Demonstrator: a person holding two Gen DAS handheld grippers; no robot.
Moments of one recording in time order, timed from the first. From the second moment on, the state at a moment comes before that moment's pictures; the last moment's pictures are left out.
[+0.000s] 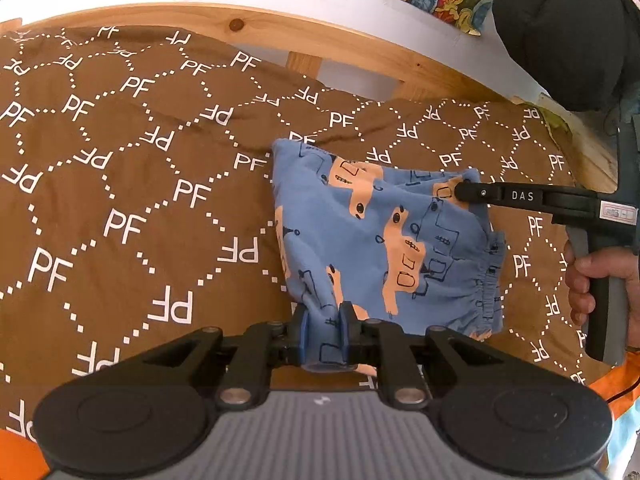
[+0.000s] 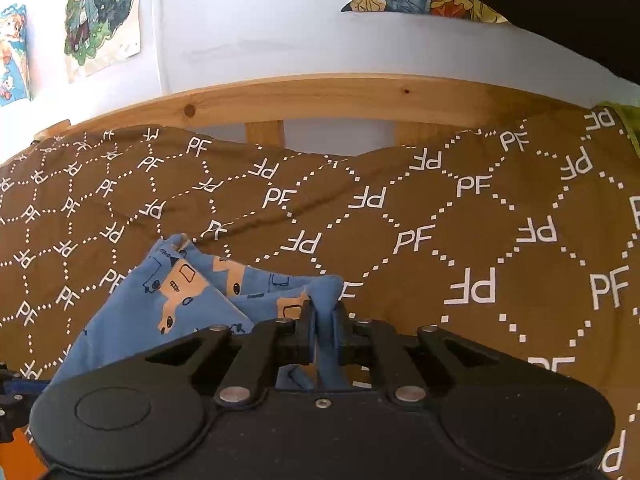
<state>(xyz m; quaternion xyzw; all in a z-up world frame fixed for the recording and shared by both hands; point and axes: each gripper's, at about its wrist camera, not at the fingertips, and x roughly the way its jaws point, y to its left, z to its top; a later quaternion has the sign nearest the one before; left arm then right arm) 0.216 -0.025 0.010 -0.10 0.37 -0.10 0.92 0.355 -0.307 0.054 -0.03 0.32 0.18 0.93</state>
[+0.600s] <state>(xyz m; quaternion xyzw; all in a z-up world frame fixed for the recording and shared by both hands) 0.192 -0.018 0.040 -0.11 0.30 -0.04 0.95 0.294 -0.314 0.087 -0.05 0.22 0.16 0.96</state>
